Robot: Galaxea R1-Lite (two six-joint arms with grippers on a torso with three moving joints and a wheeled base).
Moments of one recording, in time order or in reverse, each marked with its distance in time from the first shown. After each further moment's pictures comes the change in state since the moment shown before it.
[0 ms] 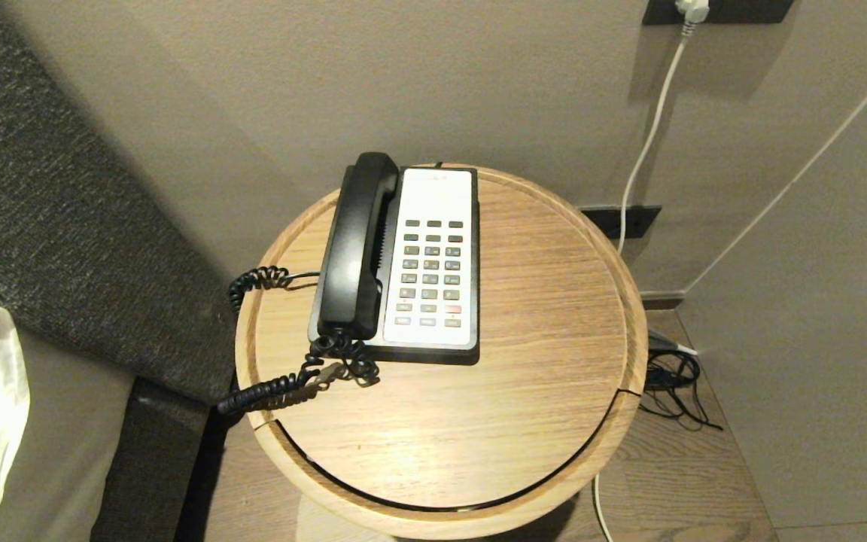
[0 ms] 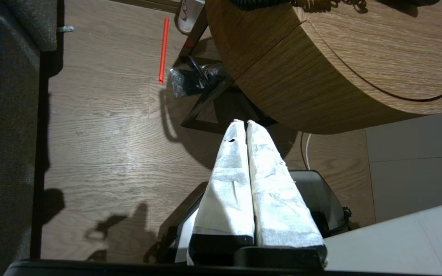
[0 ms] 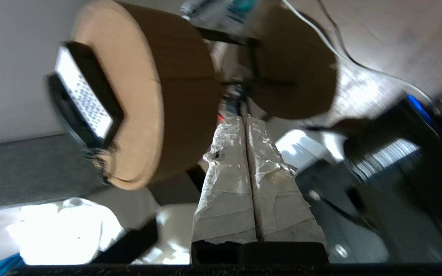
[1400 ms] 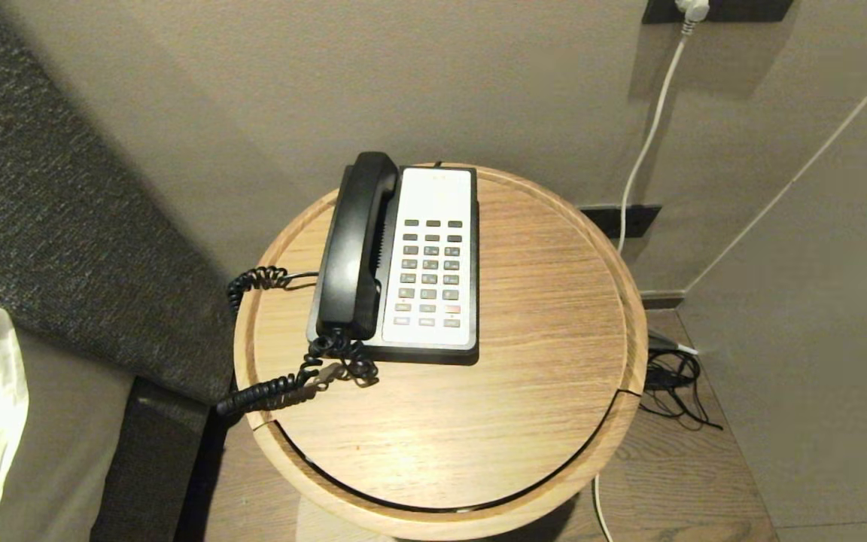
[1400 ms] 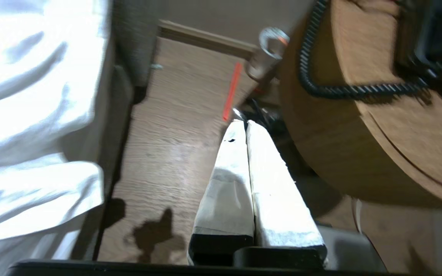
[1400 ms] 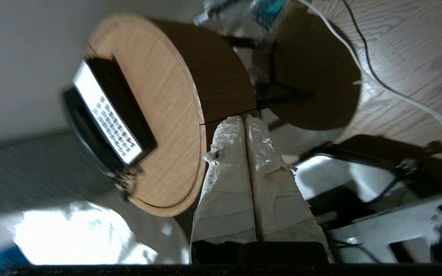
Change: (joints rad) left arm -0.153 0.147 -0.177 -0.001 0.451 -0.038; right arm 0.144 0.464 -0.099 -0.322 -0.055 -0.016
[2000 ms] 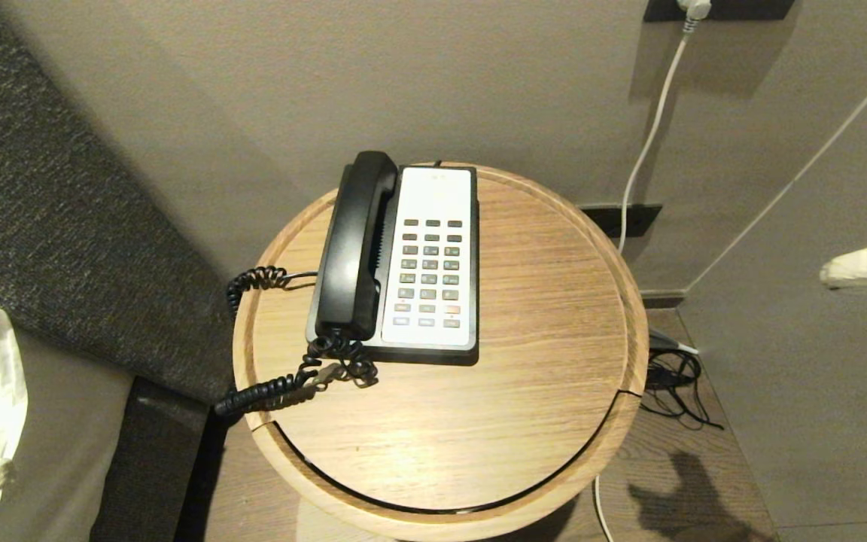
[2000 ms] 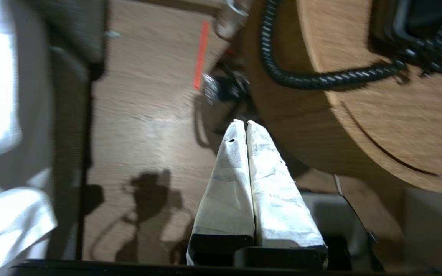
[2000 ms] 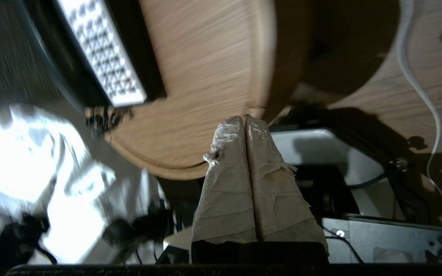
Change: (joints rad) left arm -0.156 0.226 -0.034 -0.066 -0.028 -0.025; right arm 0.468 0.547 -0.313 0.002 -0.097 -0.103
